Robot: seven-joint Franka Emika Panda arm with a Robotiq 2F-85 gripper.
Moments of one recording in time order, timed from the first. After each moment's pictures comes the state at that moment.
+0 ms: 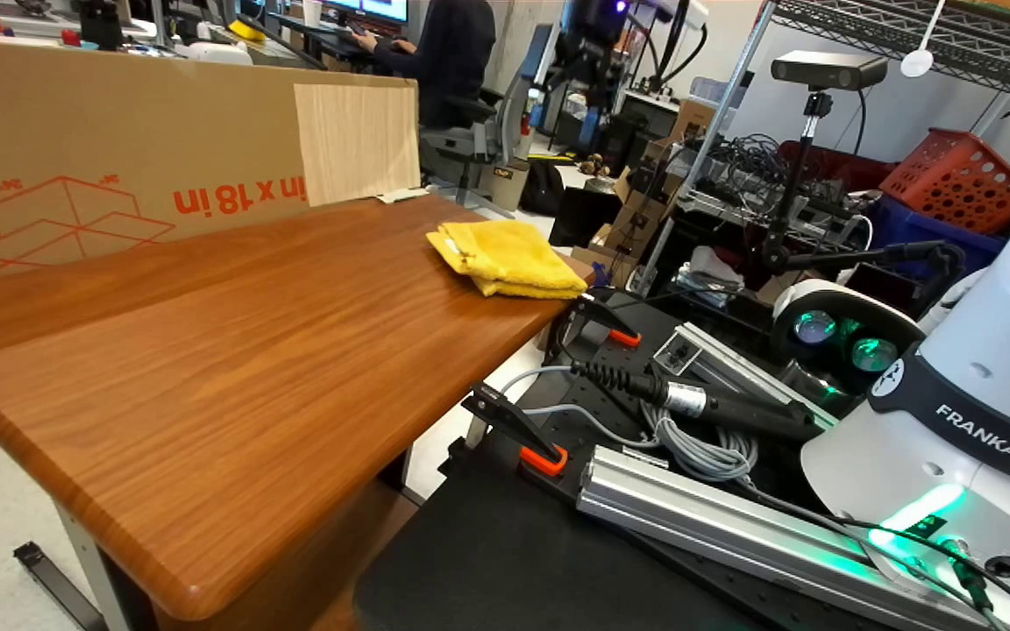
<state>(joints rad) -0.16 0.08 -0.19 -2.25 0.14 2.18 -0.02</state>
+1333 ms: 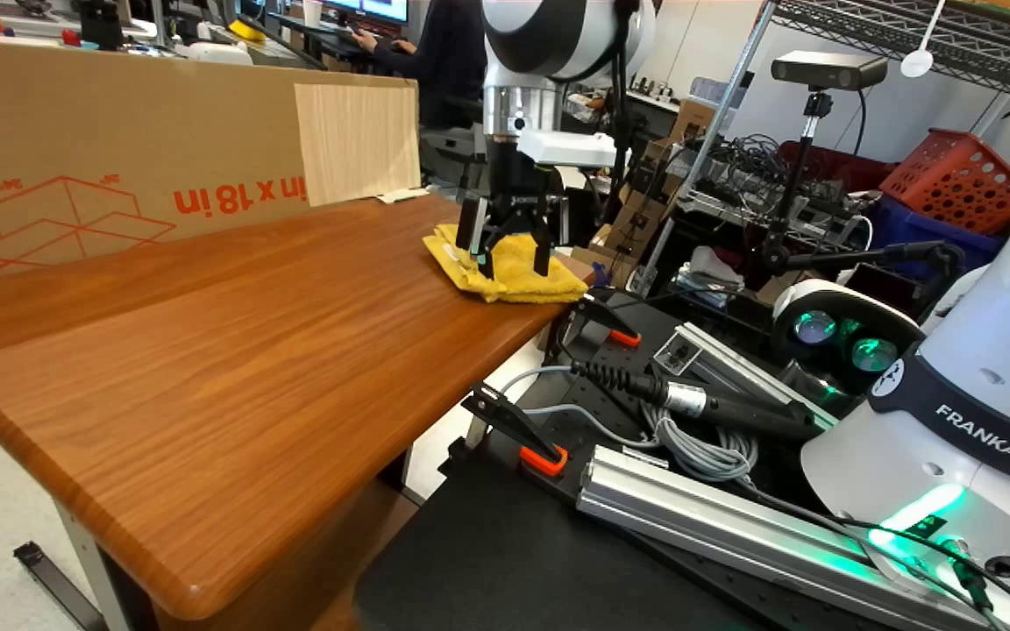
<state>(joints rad) -0.04 0.37 -0.08 -2.34 0.10 2.41 0.14</state>
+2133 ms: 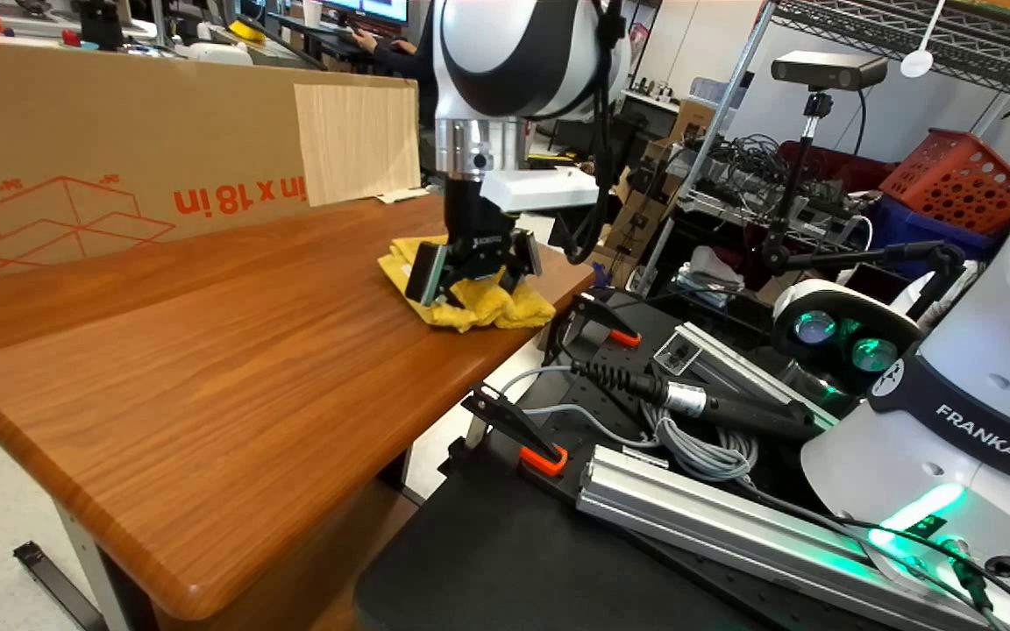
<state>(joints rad) 0.07 0.41 0.00 -2.37 0.11 2.50 0.19</state>
